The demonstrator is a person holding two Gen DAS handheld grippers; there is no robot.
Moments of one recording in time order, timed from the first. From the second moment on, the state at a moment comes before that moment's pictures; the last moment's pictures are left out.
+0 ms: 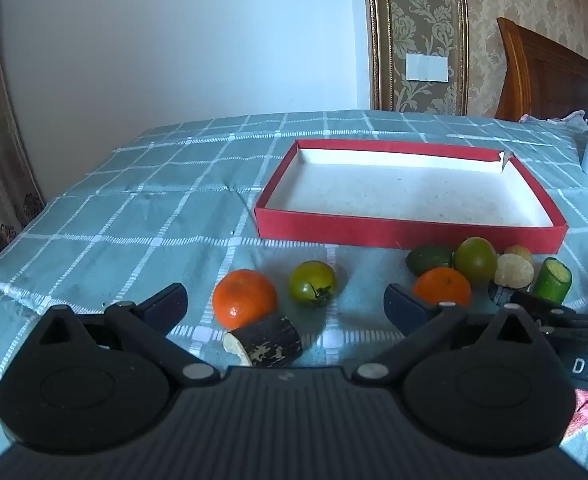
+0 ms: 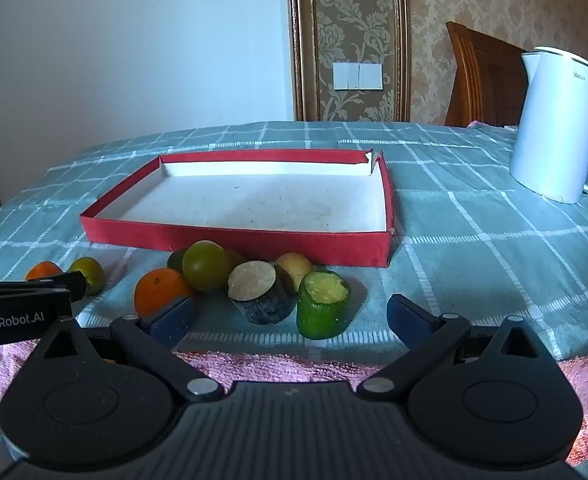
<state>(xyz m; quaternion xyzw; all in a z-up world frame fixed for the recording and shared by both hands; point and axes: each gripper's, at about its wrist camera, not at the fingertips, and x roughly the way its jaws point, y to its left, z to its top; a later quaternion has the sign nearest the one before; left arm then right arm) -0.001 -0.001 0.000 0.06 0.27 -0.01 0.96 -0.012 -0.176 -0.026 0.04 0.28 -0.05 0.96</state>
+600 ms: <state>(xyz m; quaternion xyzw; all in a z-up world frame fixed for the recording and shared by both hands) 0.005 0.002 -0.007 0.05 0.28 -0.01 0.96 -0.009 -0.174 -0.028 0.04 0.28 -0.05 0.96</state>
